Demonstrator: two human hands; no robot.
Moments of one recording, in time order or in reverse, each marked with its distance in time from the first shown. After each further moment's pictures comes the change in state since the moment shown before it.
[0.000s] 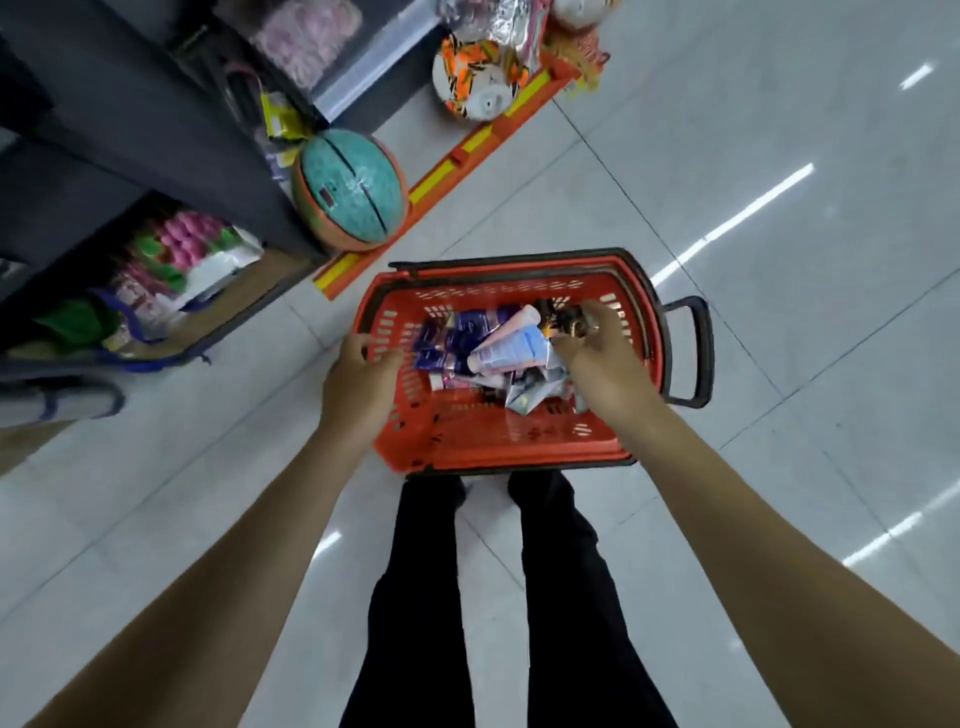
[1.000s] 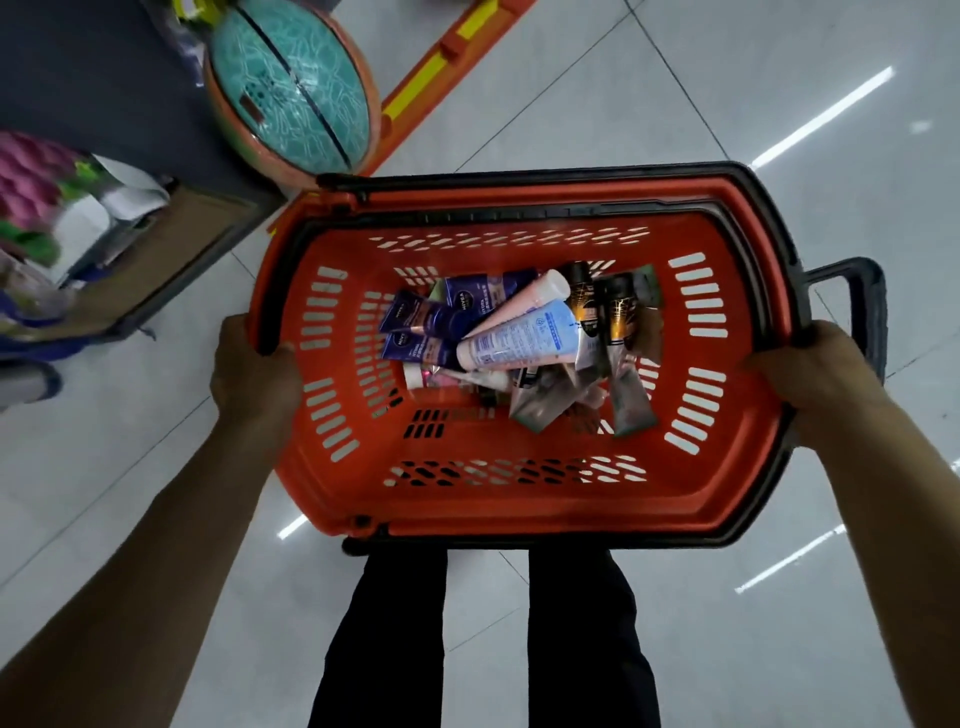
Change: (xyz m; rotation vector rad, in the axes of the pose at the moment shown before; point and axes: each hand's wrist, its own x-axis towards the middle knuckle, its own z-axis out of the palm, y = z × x) left_hand 0.139 -0.064 0.033 0.089 0.209 -0.044; right_hand 0.144 0.115 -0.062 -0.003 0.241 0.449
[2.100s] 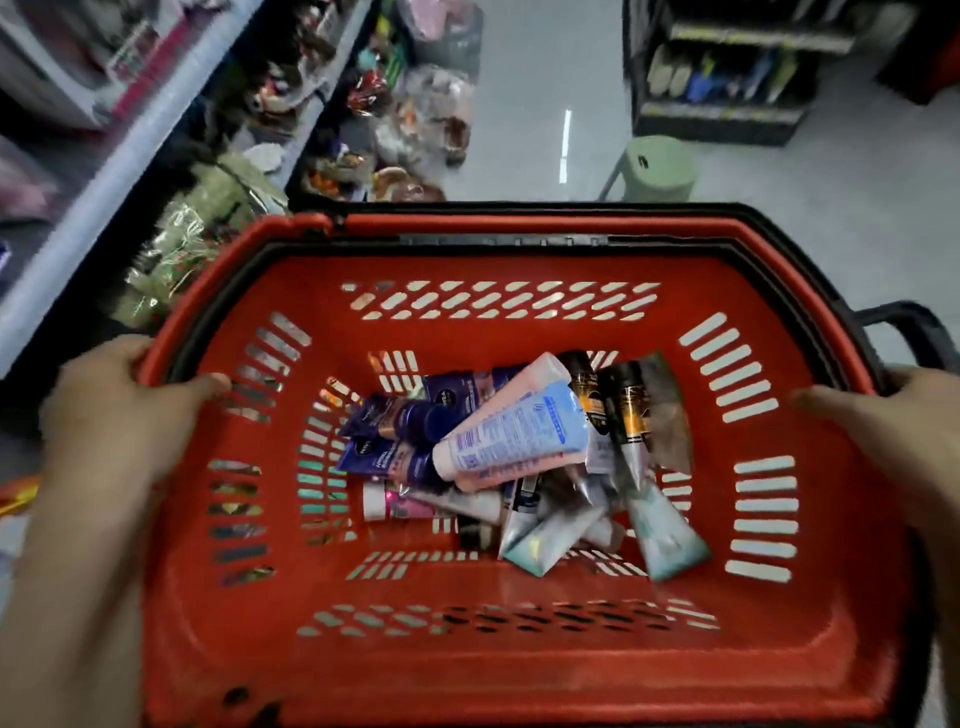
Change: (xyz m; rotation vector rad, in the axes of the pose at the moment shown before) left_hand -0.333 0.248 -0.406 0.053 -0.022 1.063; right_hand -0.606 0.135 -0.244 0.738 0.650 -0.028
